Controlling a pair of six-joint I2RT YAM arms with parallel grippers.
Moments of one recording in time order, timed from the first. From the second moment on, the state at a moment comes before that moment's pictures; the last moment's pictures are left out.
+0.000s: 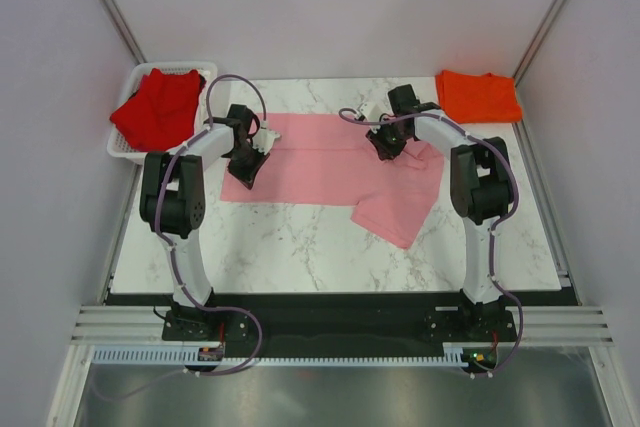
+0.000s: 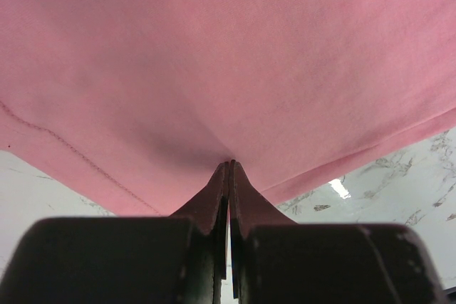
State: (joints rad) left arm -0.16 2.00 1.44 -0.80 0.14 0.46; right arm 0.27 2.19 1.71 -0.63 -0.31 -0.66
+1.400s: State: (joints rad) left arm -0.16 2.01 1.50 -0.81 0.13 0.46; right arm 0.35 2.11 1.84 -0.77 -0.38 -0.58
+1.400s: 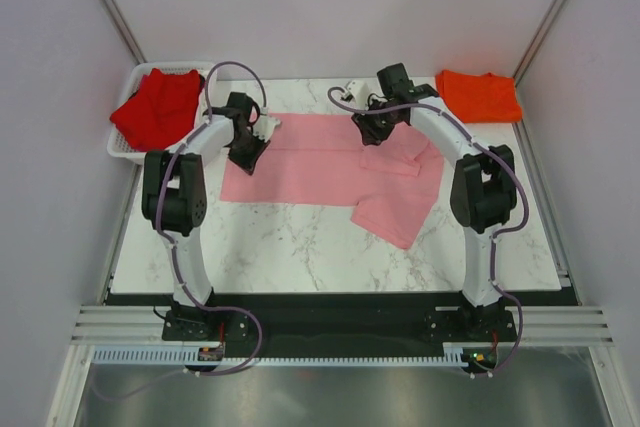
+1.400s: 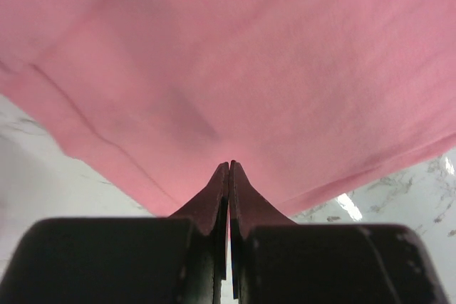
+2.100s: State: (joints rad) left arm -0.16 2.46 2.18 -0.89 0.01 0.47; right arm 0.10 2.27 1.90 -0.63 -0.13 -0.55
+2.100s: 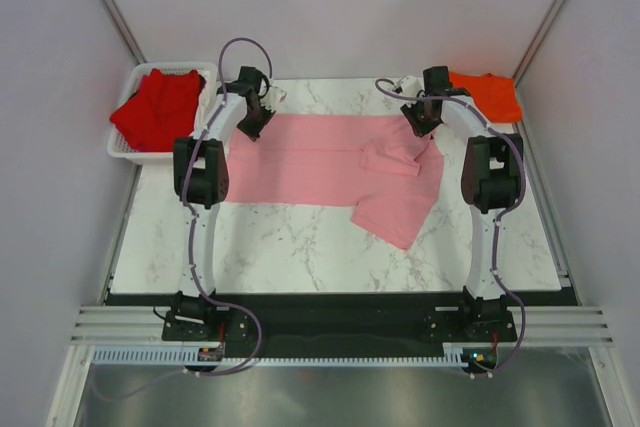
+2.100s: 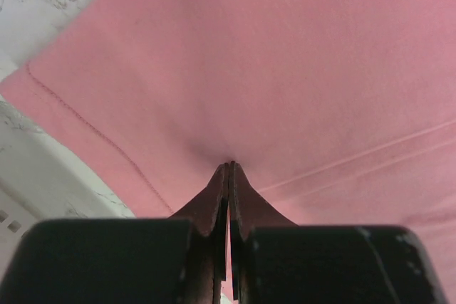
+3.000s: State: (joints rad) left arm -0.14 2.44 2.26 -0.89 -0.05 0.46; right arm 0.09 2.36 2.09 -0.55 -0.07 -0.56
